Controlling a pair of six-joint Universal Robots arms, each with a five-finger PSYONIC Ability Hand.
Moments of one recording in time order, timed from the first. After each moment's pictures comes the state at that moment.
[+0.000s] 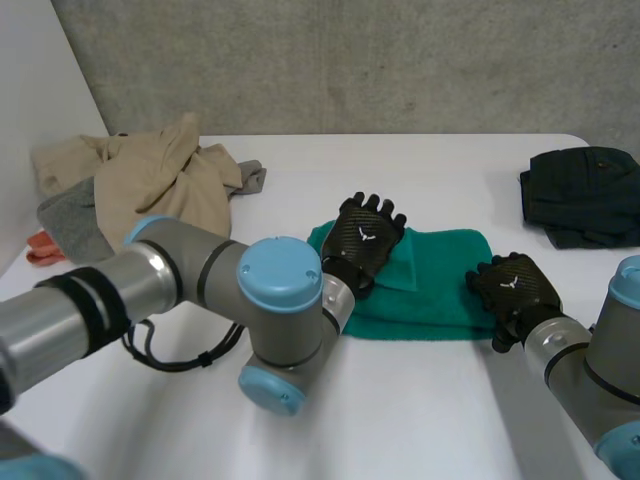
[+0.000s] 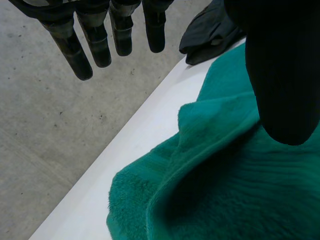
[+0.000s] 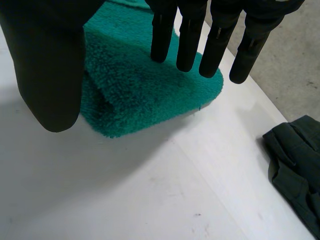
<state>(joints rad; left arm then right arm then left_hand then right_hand) 3.89 -2.49 -1.01 3.44 -1.61 3.61 1.80 -1.16 1.89 -0.35 1.42 2.50 0.25 0.24 0.24 0.23 0.05 0.46 0.46 0.47 0.47 0.30</state>
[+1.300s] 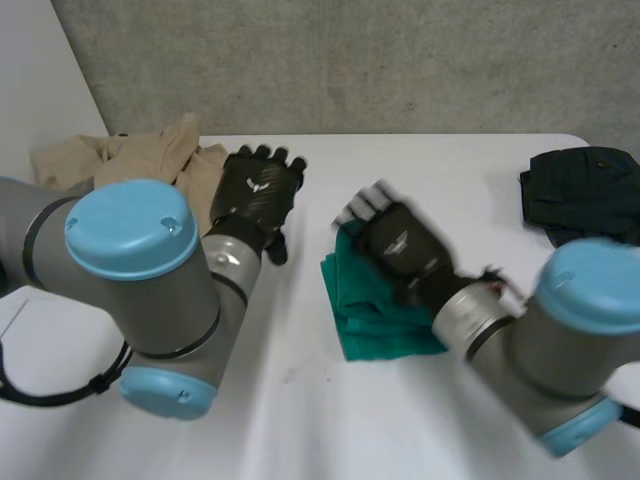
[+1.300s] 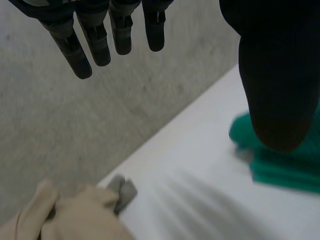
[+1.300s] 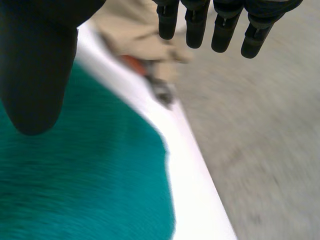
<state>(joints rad) 4.02 -2.03 -1.40 3.41 -1.76 3.47 2.07 -1.17 1.73 -0.49 1.22 2.45 0.23 0.22 0.23 0.21 0.05 0.23 0.21 0.21 0.21 0.04</state>
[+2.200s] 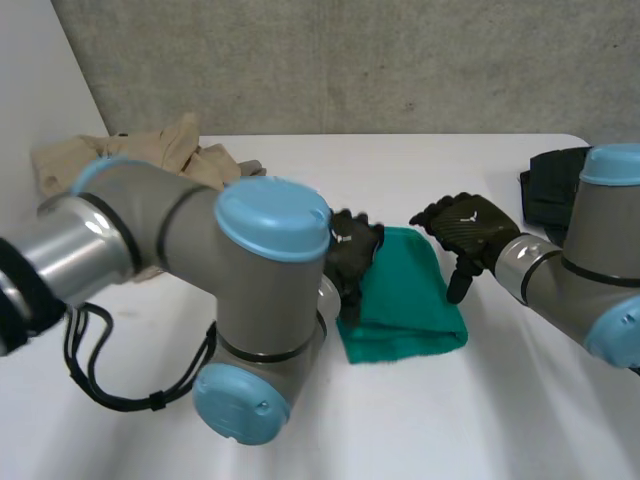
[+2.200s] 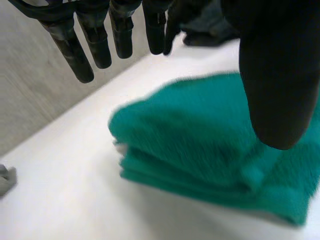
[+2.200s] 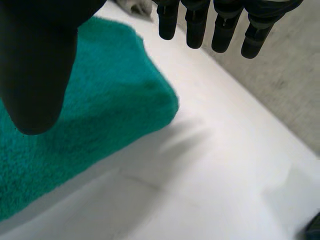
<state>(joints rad) 3.84 -2.28 -1.01 2.97 -1.77 3.33 1.88 -1.03 1.36 0.06 1.28 2.63 0.27 0.26 0.25 0.26 0.08 0.23 0.21 0.21 0.21 0.04</state>
